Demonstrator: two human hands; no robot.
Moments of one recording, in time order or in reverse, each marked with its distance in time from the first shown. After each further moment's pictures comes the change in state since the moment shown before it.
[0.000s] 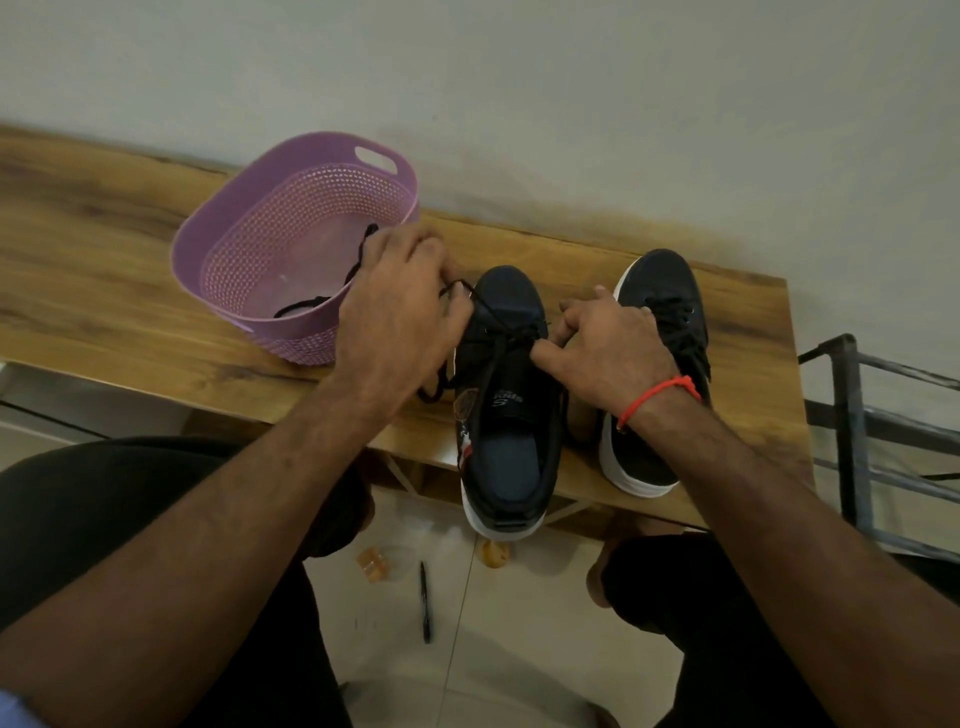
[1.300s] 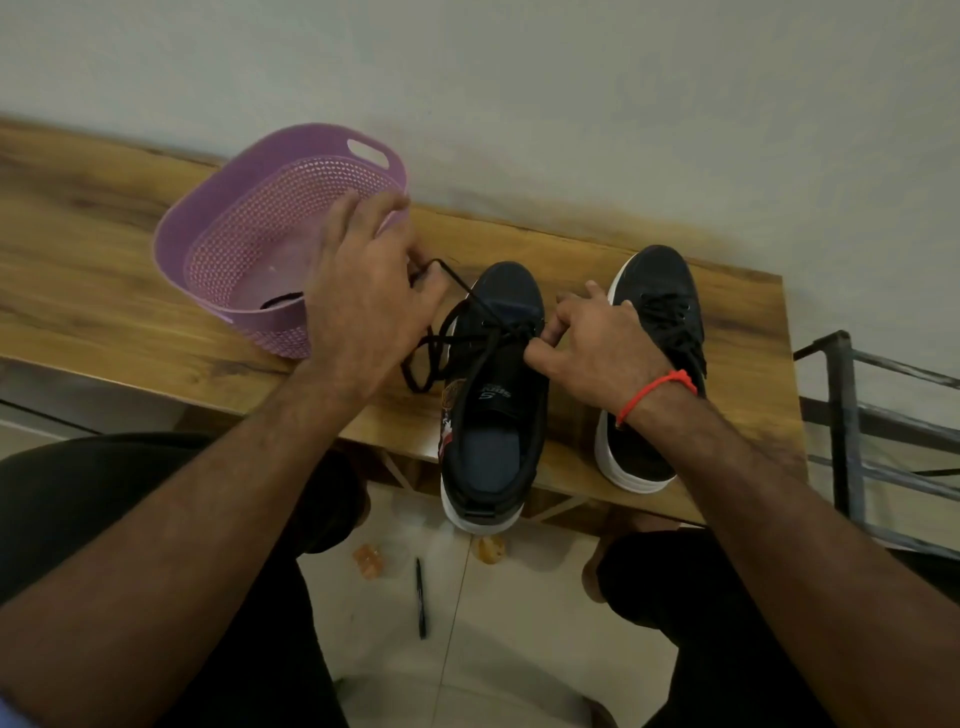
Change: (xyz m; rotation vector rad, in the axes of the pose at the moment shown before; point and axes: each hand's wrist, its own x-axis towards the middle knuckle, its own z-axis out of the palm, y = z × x) left_hand 0.009 -0.013 -0.007 0.102 0.014 -0.070; right_hand -0.001 0.001 0.000 0.022 -0.048 -0.056
